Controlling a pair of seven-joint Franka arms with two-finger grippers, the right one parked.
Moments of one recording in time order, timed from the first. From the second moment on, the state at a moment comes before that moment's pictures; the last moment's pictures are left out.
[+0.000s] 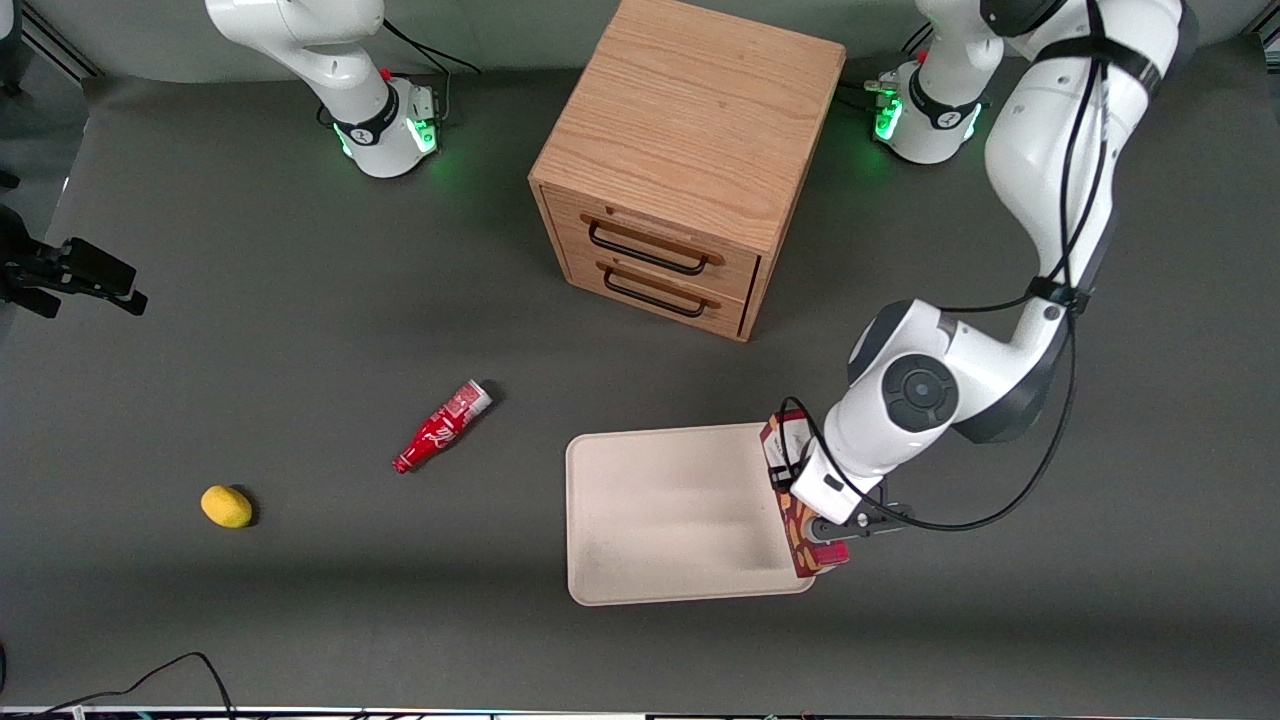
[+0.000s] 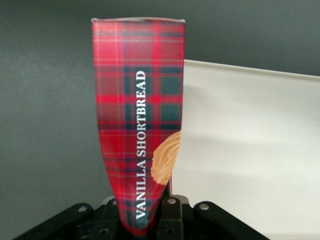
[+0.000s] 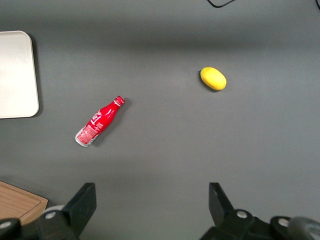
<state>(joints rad) -0.05 0.80 -0.49 -1.38 0.36 2.23 -0.75</state>
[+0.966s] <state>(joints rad) -0.05 0.85 -0.51 -1.37 0.49 2.25 -0.79</state>
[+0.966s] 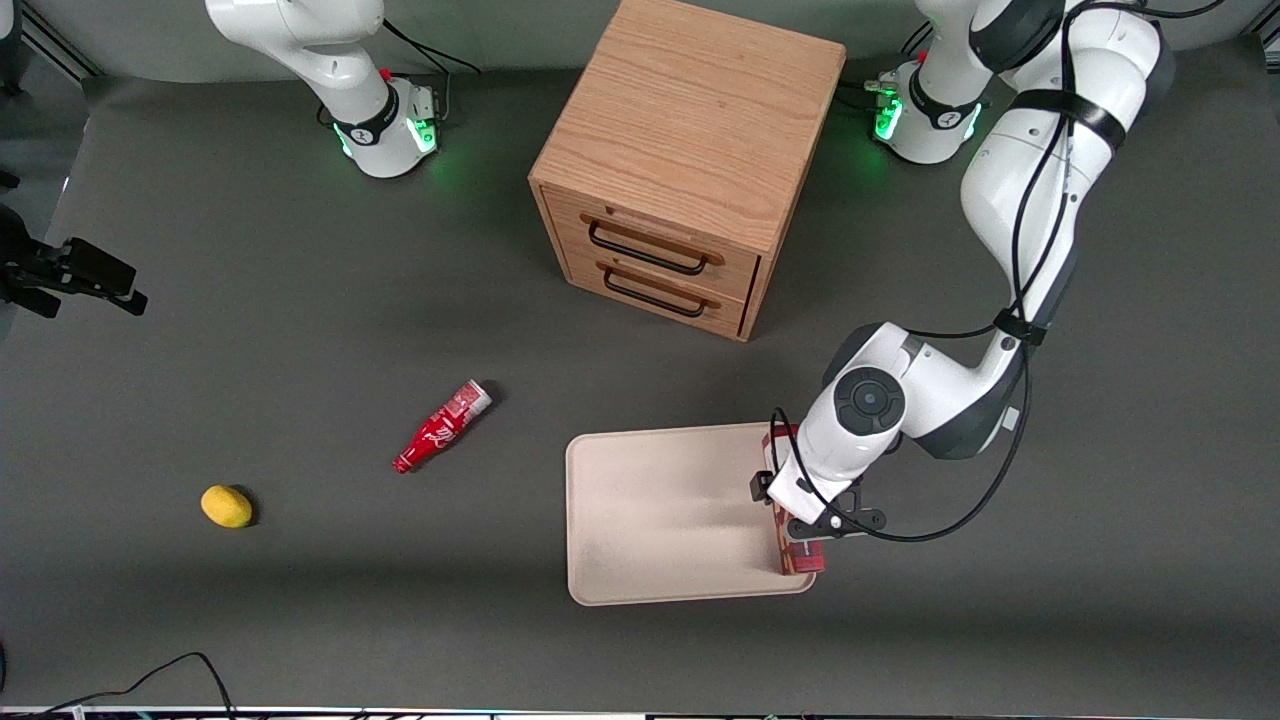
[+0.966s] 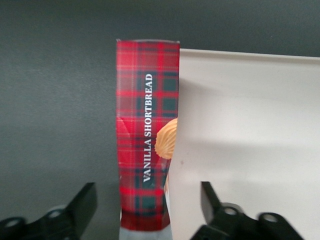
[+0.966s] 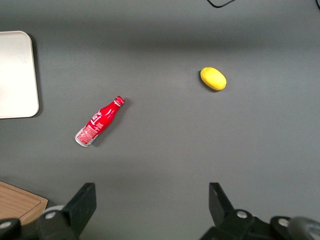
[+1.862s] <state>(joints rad) -0.03 0.30 -0.34 -1.35 0.13 1.61 -0.52</state>
